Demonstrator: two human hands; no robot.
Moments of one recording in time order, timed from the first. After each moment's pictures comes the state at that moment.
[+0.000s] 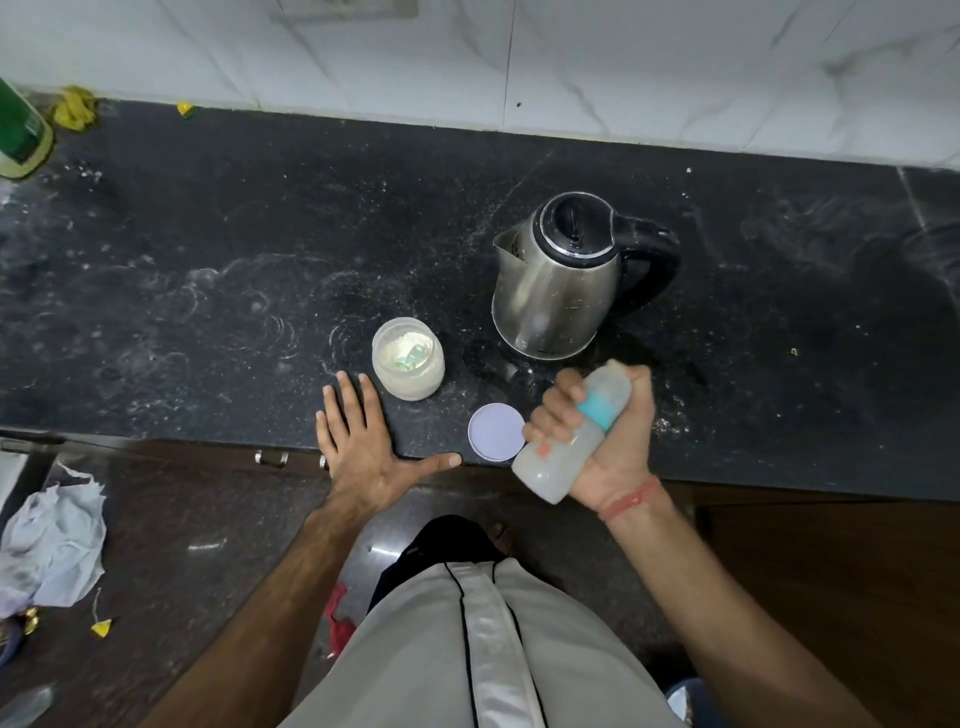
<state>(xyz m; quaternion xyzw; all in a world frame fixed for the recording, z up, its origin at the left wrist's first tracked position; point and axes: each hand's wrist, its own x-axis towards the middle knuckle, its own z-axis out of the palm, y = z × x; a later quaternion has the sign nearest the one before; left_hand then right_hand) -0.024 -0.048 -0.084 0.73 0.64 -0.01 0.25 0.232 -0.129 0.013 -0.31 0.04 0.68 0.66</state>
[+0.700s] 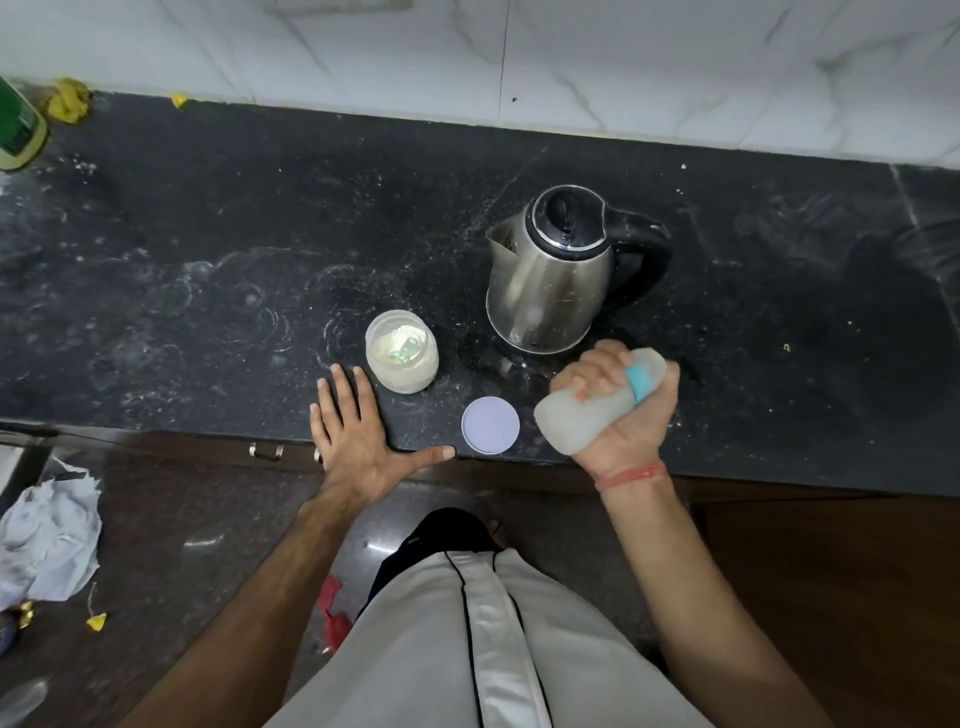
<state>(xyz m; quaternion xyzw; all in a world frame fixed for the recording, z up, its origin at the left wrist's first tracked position) -0.023 -0.048 -0.086 0.72 0.64 -0.02 0.26 0.247 -0.123 0.020 -0.20 0.10 0.66 0.72</state>
